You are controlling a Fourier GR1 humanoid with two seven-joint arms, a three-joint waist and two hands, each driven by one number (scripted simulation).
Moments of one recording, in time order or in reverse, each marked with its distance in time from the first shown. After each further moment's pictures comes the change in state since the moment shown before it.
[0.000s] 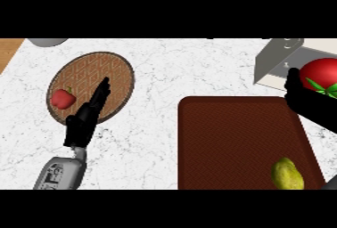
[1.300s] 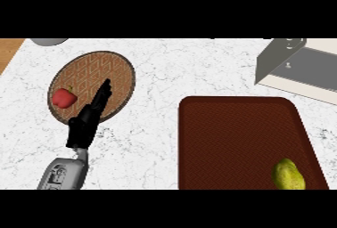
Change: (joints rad) left arm 0.008 -0.029 0.021 0.019 -0.029 -0.016 -0.026; right arm -0.184 -0.332 -0.322 0.464 -0.088 -0.132 -0.242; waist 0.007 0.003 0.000
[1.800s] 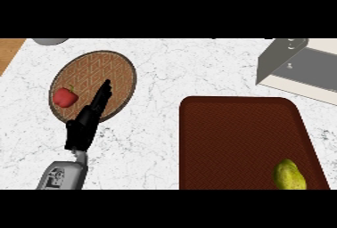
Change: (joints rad) left arm 0.020 -0.004 -0.007 -0.048 -0.003 -0.012 0.022; right arm -0.038 -0.042 -0.047 0.295 -0.036 -0.271 -0.198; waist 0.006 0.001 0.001
